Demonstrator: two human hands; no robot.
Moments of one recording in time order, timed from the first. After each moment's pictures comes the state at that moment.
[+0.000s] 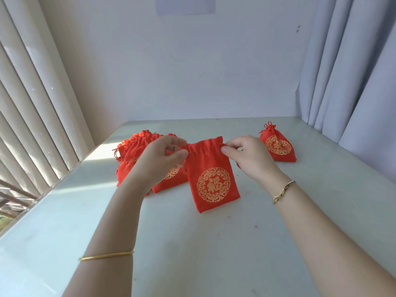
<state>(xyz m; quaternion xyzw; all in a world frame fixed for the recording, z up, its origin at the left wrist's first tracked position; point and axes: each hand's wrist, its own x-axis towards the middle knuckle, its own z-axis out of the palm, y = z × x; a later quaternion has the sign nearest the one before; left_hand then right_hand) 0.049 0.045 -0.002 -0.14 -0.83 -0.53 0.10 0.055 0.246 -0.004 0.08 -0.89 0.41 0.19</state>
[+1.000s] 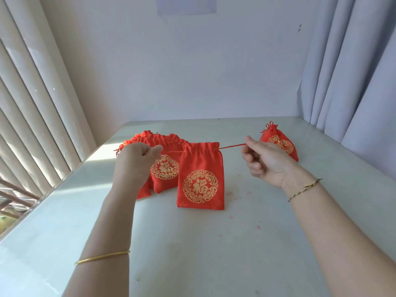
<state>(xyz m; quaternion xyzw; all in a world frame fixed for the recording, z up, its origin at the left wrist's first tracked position) 0.040 0.014 -0.012 0.00 -0.87 -0.44 0.23 0.041 0.281 -0.017 -0.03 -0.64 0.77 -0.04</state>
